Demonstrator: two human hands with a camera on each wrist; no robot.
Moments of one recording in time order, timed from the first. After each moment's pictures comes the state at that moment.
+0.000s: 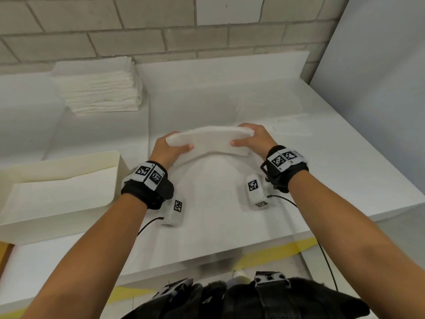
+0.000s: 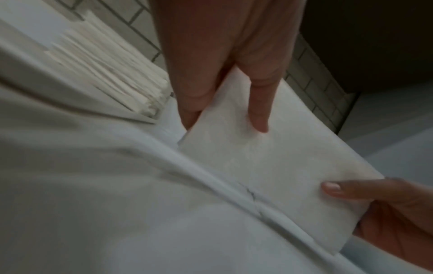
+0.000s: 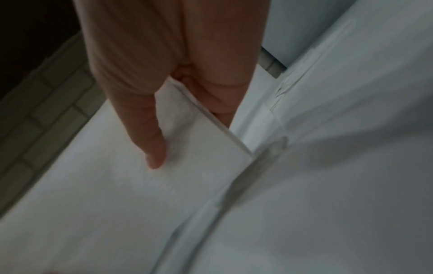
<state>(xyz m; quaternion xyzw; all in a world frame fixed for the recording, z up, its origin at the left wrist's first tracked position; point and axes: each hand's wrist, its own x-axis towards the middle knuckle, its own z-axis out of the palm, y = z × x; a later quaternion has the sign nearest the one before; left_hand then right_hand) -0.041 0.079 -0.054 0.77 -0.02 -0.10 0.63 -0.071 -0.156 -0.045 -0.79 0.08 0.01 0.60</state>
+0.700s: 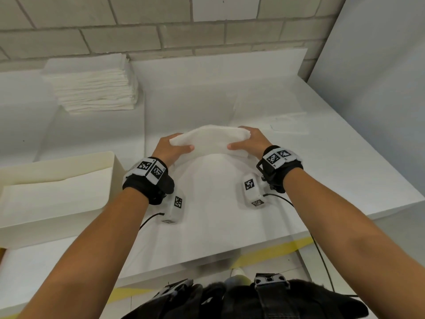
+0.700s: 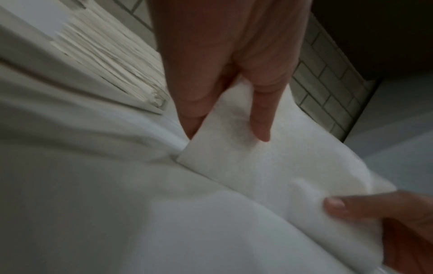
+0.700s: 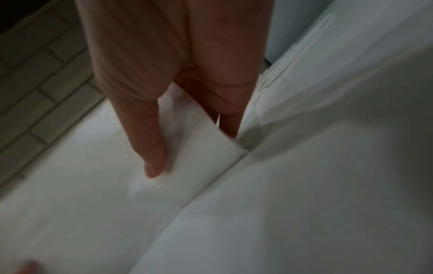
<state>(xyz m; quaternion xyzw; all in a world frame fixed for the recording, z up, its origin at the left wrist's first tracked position) -0.029 0.070 -0.061 0.78 -0.01 -0.15 0.61 -0.066 -0.158 -0.054 -0.80 0.11 0.04 0.58</state>
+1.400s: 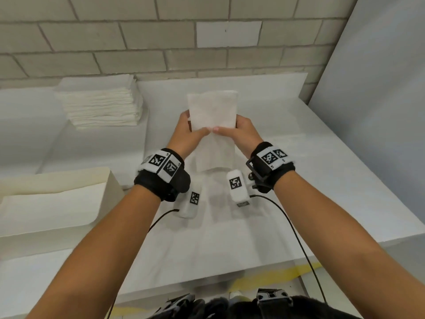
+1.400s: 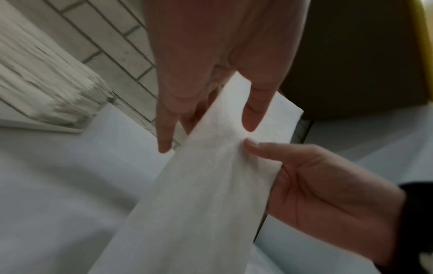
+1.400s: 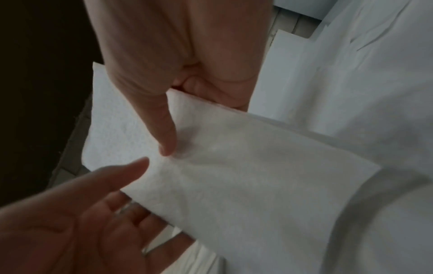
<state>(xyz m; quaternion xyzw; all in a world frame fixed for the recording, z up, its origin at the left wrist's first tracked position) -0.027 0.008 0.008 0.76 -0.06 -0.06 0.64 -0.041 -0.138 0.001 -0.72 0.03 -0.03 0.70</state>
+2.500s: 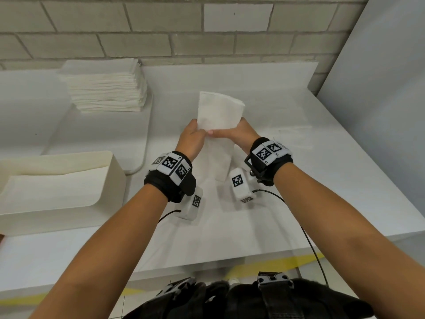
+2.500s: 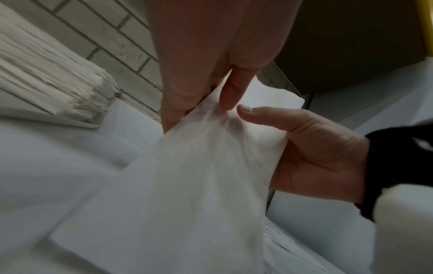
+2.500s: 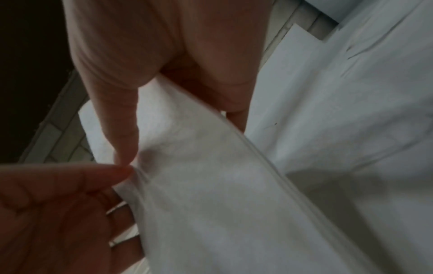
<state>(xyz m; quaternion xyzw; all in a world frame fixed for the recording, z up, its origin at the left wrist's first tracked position) -0.040 0.002 -0.022 0.75 -0.02 -0.07 0.66 -0.043 -0.132 -0.016 -0.74 0.03 0.04 0.67</state>
